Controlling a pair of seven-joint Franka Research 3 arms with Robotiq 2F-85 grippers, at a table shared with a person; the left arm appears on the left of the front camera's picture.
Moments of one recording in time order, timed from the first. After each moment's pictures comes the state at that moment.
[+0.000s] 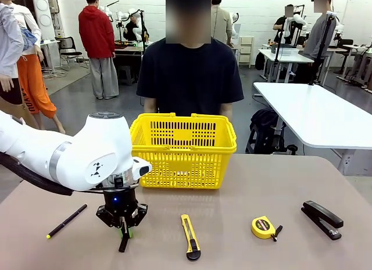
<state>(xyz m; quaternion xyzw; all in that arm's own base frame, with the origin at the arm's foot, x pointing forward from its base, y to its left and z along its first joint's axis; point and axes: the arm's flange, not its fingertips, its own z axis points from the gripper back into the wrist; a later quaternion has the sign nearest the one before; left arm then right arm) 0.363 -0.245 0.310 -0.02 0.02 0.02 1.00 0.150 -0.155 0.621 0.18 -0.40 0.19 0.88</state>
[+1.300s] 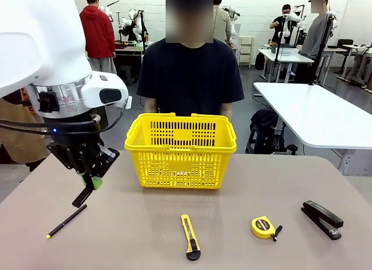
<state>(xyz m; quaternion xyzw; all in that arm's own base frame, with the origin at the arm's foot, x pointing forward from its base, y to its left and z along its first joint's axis) 0.241 -0.233 0.557 0.01 -0.08 -0.15 0.99 0.150 -0.155 0.621 0.18 -0.40 0.19 0.88</state>
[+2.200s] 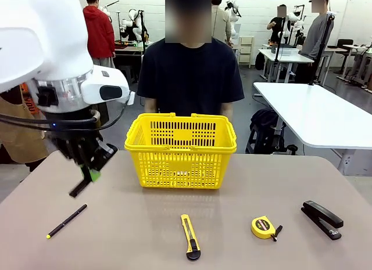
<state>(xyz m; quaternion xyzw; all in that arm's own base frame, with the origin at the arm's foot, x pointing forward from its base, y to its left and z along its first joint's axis) 0.253 -0.235 0.573 0.06 -0.10 -0.22 0.97 0.150 -0.155 0.621 0.18 -0.40 0.19 0.88</state>
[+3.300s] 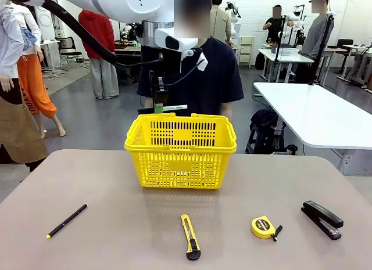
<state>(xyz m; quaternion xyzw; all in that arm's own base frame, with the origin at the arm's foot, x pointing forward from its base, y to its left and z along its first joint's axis) 0.469 -0.342 0.621 0.08 -0.06 -0.60 0.79 0.149 -0.155 0.622 0.18 -0.40 0.19 0.88</state>
